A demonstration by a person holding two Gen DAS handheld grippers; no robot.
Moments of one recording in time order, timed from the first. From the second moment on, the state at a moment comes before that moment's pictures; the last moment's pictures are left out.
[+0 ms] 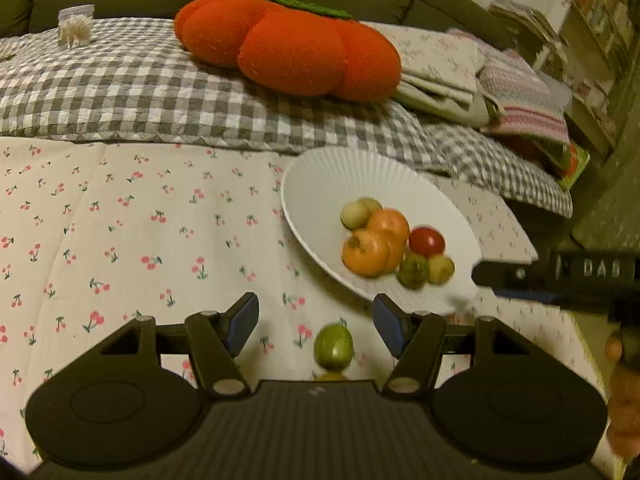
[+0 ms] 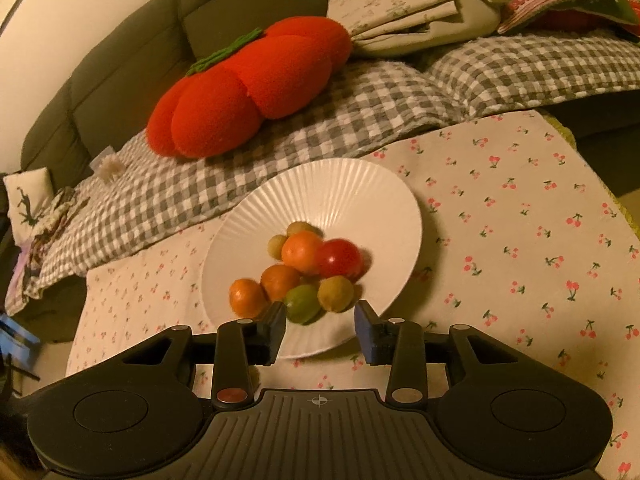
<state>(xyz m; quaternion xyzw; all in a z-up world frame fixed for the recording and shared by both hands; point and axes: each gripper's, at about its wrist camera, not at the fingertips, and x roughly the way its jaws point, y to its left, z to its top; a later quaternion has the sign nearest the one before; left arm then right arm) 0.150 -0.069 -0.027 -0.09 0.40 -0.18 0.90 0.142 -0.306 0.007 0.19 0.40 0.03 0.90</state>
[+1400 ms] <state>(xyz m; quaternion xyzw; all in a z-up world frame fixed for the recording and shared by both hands) 0.120 -0.054 -0.049 -0.04 0.45 -0.13 0.88 0.134 -0.239 -0.029 0.13 0.45 0.11 0.88</state>
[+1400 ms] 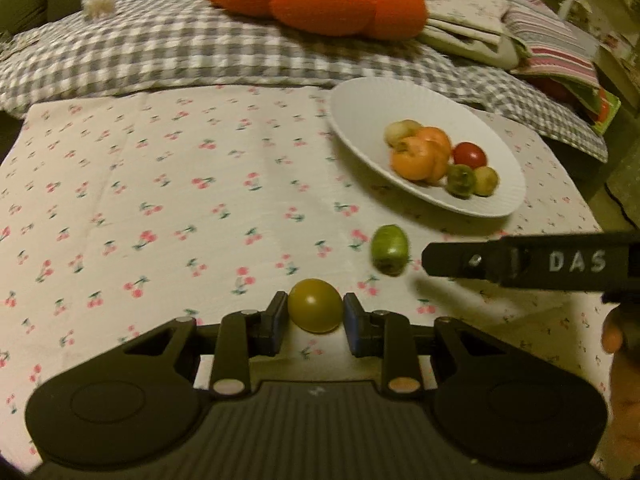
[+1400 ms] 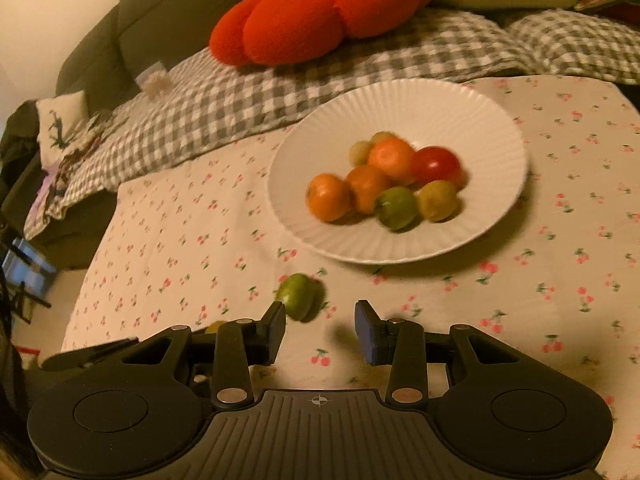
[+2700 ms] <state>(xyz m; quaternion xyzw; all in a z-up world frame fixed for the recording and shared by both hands) 0.130 -0.027 -0.027 -0.08 0.43 -0.09 0.89 0.141 -0.227 -0.011 0.16 0.41 0.13 0.89</state>
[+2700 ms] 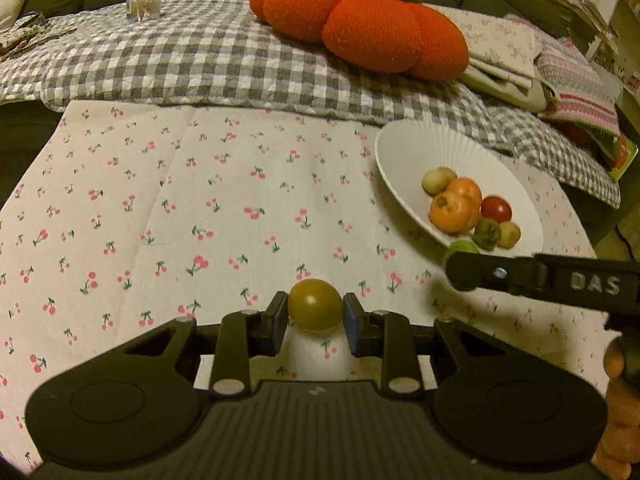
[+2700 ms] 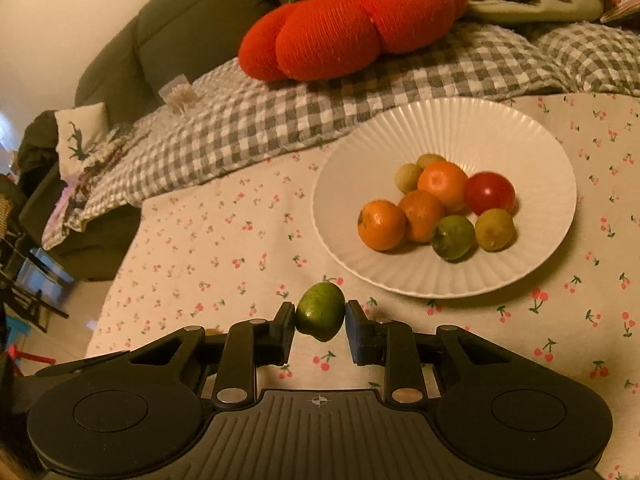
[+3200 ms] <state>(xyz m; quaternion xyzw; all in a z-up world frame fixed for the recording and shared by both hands) 0.155 -0.048 0.007 -0.10 0.37 -0.12 0.92 0.142 -0.297 0.028 0.21 0.35 0.08 0.91</state>
